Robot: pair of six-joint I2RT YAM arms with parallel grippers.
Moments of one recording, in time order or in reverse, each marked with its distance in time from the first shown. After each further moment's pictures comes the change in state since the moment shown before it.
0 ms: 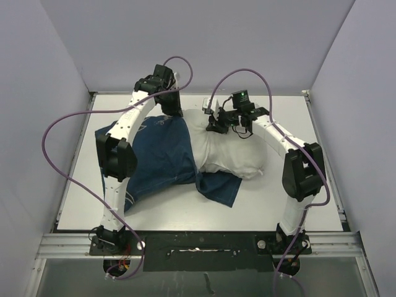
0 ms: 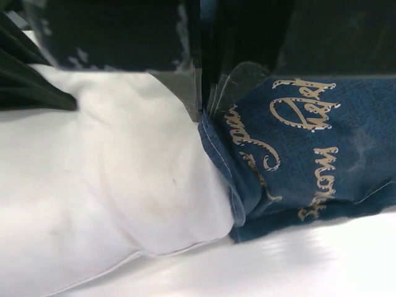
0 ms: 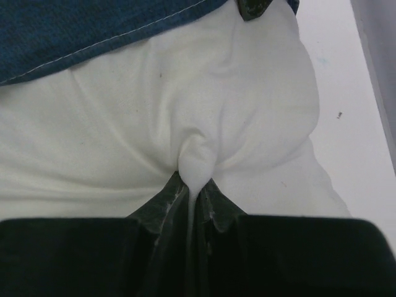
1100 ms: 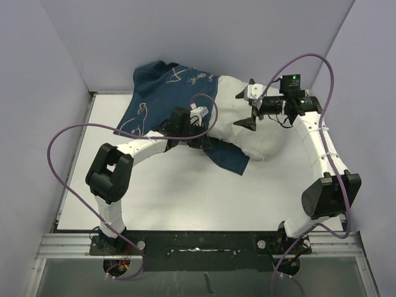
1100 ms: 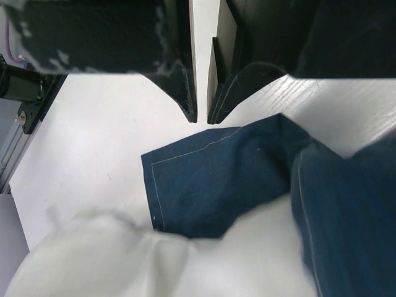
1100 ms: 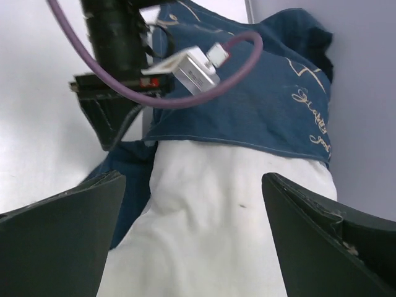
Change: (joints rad) left arm -0.219 -0.340 -0.957 0.964 0.315 -0.021; right arm -0.278 -0.271 0.140 -0.394 -0.360 -0.372
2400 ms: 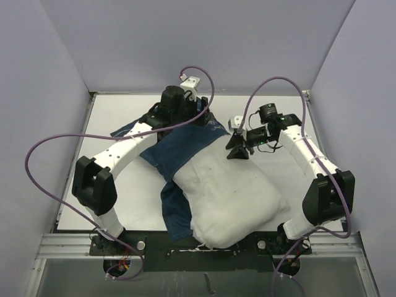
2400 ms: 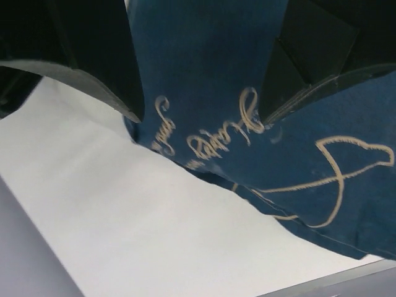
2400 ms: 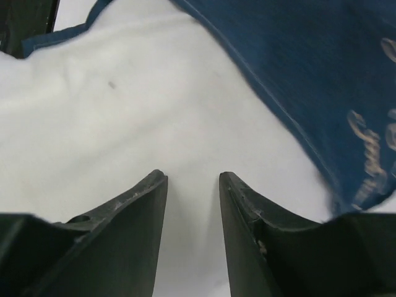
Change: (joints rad) left arm 0.008 -0.200 0.164 -0.096 -0.354 0.111; right arm 0.176 -0.061 -0.357 -0.087 0.074 0.023
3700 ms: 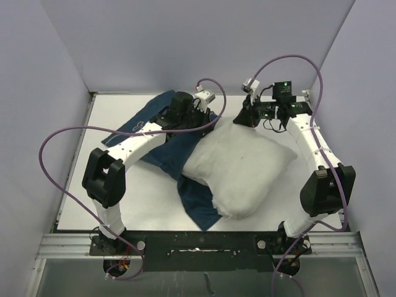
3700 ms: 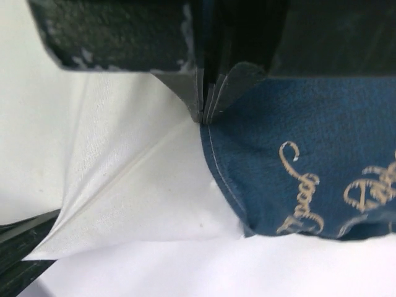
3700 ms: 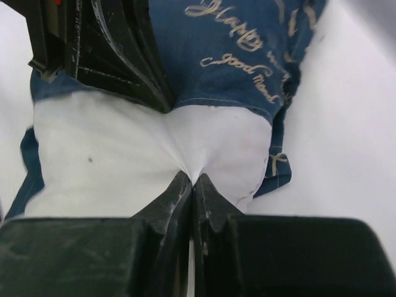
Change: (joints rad) left arm -0.055 0.137 0.027 -0.079 0.216 0.170; right arm -0.158 0.069 0.165 0.249 0.159 0.693
